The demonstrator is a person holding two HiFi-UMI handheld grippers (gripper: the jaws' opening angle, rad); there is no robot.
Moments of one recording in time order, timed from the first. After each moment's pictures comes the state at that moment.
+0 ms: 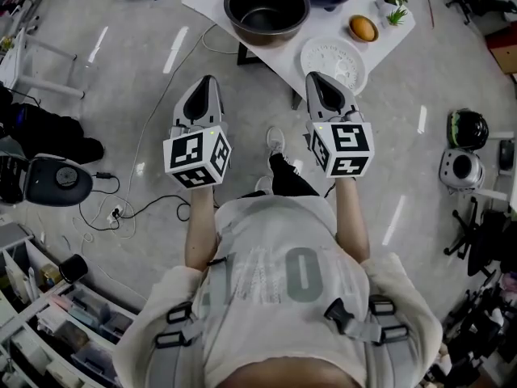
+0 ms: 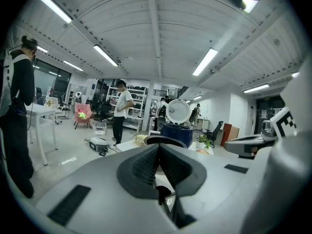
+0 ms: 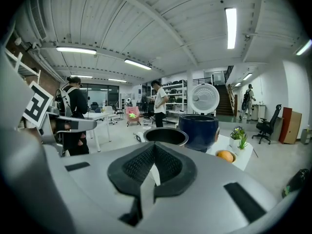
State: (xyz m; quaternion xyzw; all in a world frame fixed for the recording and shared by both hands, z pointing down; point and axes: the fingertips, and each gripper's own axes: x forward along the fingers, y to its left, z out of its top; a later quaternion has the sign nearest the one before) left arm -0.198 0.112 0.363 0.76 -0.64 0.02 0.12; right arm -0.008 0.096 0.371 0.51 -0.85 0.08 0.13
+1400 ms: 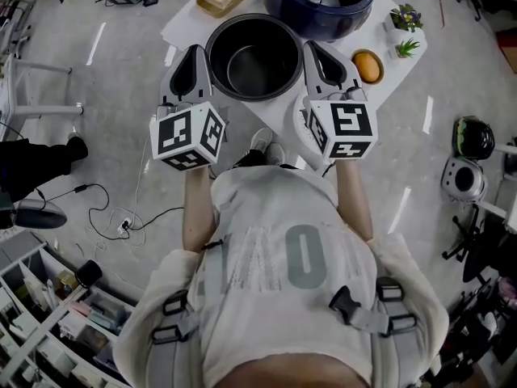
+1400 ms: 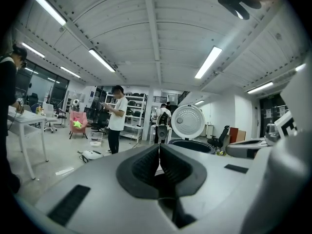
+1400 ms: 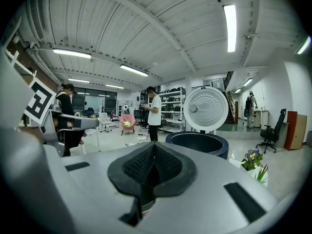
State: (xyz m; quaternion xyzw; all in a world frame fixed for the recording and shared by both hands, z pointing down) left arm -0.181 -0.137 0.311 0.76 -0.65 -0.01 0.07; right arm 0.005 -0.149 0.329 0.51 -0.85 0.04 0.09
